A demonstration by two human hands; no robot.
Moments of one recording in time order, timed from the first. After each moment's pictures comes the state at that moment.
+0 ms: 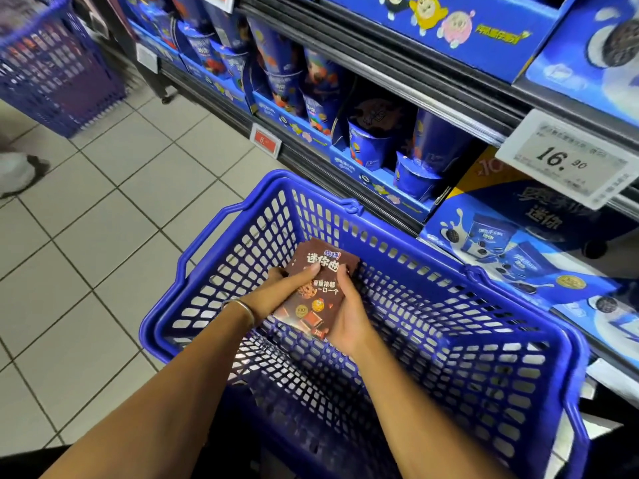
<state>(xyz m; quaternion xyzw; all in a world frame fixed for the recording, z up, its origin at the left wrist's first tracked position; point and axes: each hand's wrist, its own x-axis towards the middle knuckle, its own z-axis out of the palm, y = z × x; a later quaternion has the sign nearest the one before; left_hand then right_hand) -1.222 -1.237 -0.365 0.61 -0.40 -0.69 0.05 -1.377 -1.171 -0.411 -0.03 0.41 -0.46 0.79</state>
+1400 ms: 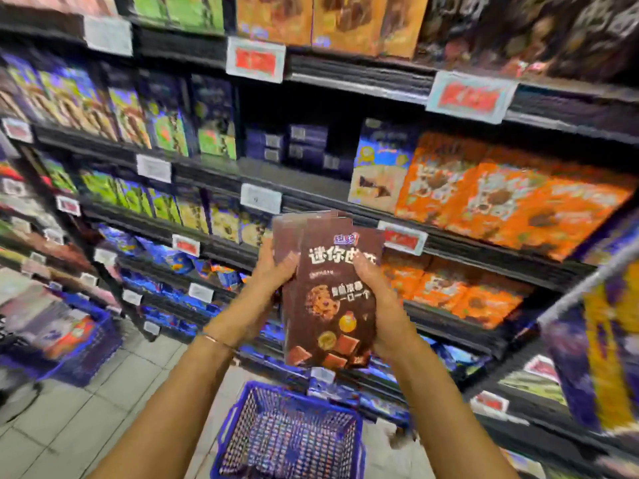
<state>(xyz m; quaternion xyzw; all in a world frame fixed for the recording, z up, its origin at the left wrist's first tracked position) -1.322 -1.218 0.548 0.39 -0.47 -0.72 0.33 -1.441 -1.083 0.564 -0.22 0.47 -0.68 0.51</state>
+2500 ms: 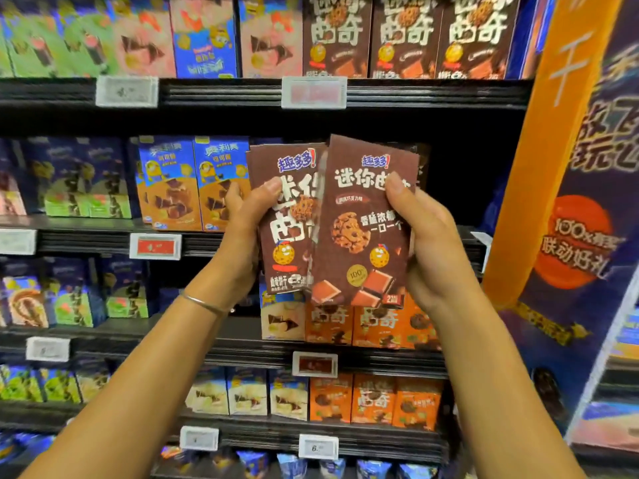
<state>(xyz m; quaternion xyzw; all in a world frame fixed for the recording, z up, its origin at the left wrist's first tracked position) -1.432 -1.191 0.807 0.05 -0.60 -0.68 0.41 -1.560 -1.023 0.810 -0.42 0.45 -0.78 0.16</state>
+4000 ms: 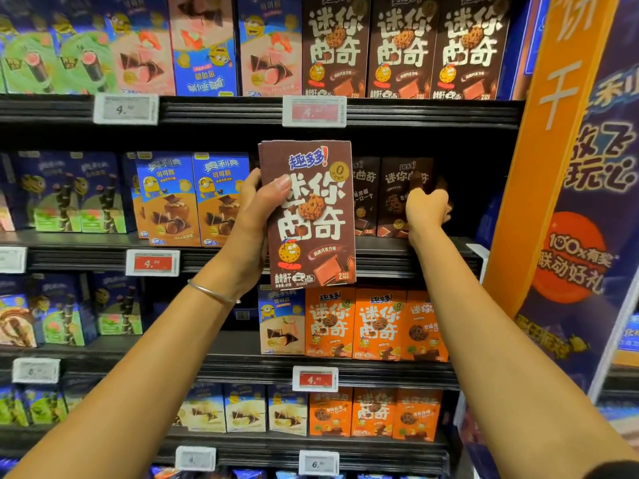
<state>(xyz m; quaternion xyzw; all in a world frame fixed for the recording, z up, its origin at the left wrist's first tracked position) -1.434 -1.193 0.834 0.03 -0.64 -0.67 0.39 -1.705 -1.109 0.839 -0.07 0.69 -0.71 -0.13</state>
